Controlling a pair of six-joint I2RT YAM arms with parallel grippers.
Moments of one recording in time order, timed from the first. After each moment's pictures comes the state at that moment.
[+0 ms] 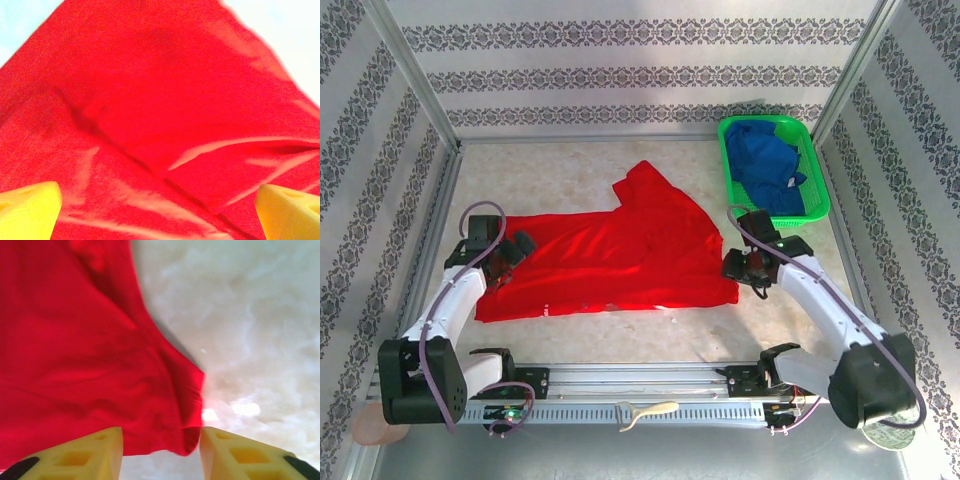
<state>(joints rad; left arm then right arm) 0.09 1.14 0.69 -0.52 0.04 -0.69 0.27 1.12 0.81 -0.89 -0.05 0.55</state>
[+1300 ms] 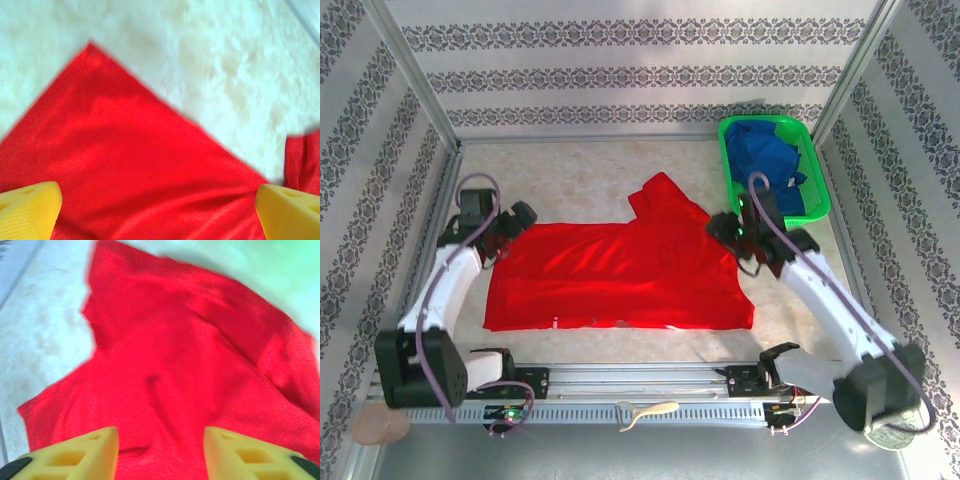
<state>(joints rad) 0.11 1.28 0.94 -0.55 0.12 -0.63 0.32 1.18 1.01 -0.67 -0.11 0.87</state>
